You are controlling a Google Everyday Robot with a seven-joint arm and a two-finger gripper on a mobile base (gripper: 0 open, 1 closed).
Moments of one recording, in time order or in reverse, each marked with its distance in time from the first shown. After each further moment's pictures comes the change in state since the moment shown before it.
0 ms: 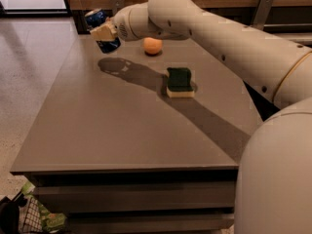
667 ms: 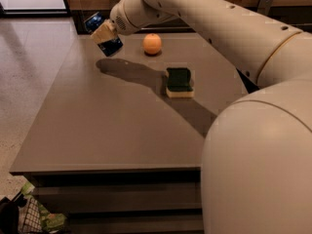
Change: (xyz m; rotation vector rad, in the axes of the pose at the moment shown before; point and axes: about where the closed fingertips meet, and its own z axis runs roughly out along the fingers) arm 0.006 0.007 0.001 -0.069 0.208 -0.037
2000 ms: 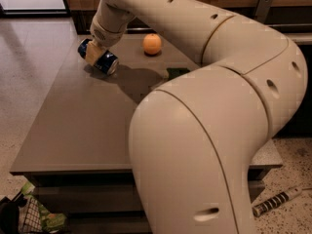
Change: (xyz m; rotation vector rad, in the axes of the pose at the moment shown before) arm 0.043 0.034 0.049 -0.036 0.400 -0.043
